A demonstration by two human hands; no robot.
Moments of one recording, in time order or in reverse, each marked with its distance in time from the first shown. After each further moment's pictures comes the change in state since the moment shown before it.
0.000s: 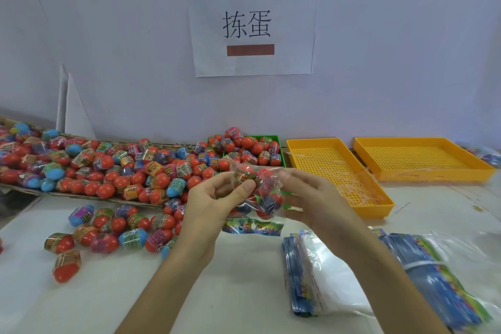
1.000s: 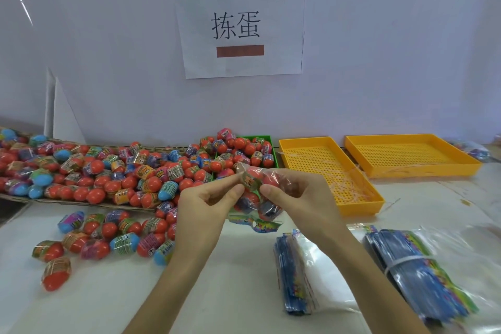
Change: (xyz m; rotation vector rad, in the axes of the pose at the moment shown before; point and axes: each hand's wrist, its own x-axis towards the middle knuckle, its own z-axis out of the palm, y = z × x) left_hand -0.003 -0.005 0.004 0.215 0.089 0.202; right_hand -0.002 0.005 0.006 -0.299 0.114 -0.406
